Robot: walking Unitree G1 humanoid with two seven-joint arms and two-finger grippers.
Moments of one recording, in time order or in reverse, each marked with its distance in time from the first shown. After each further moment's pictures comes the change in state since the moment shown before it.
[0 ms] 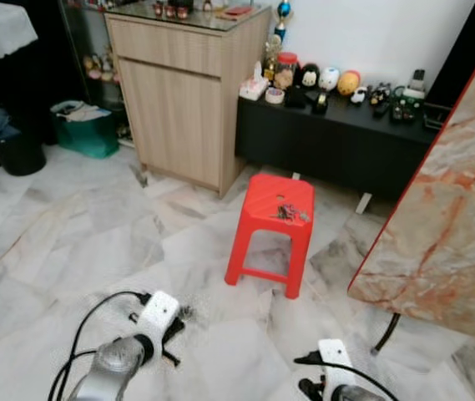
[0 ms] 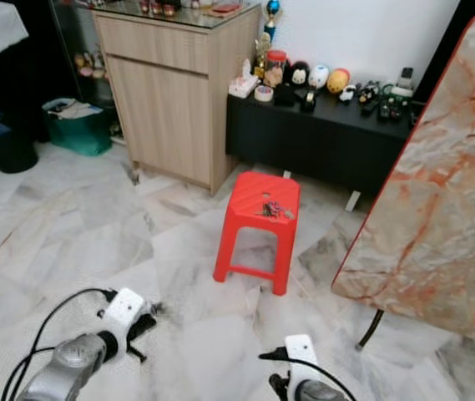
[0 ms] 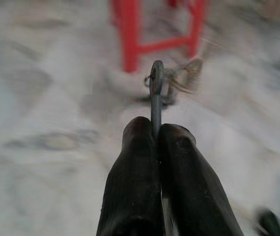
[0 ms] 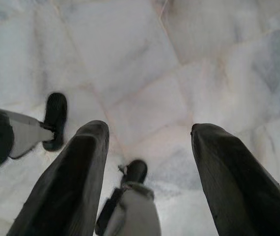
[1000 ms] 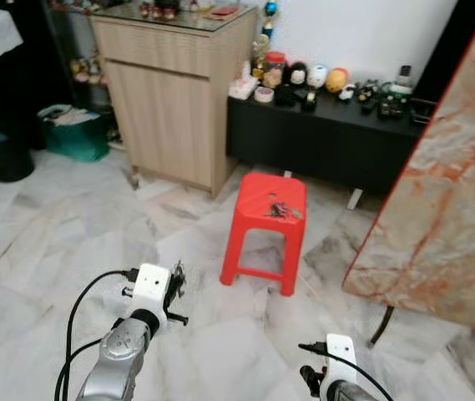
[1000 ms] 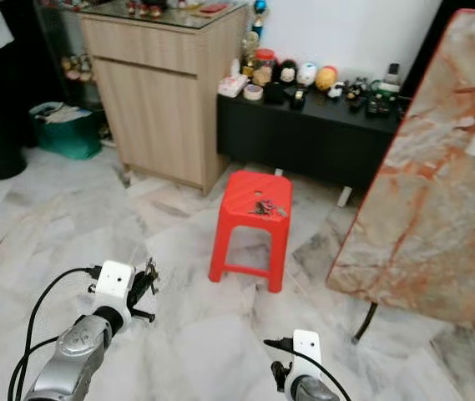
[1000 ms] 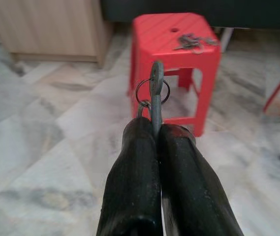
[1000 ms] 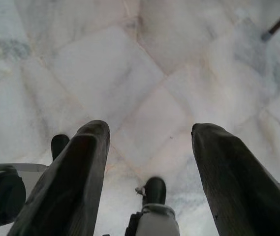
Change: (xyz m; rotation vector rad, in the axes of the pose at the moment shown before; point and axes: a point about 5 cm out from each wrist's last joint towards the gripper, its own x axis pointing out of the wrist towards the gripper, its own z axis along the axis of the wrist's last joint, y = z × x) left arm -0.006 -0.013 0.034 -0.165 -0.276 0.119; right arm 0.001 0.006 0.011 0.199 -0.107 -0.063
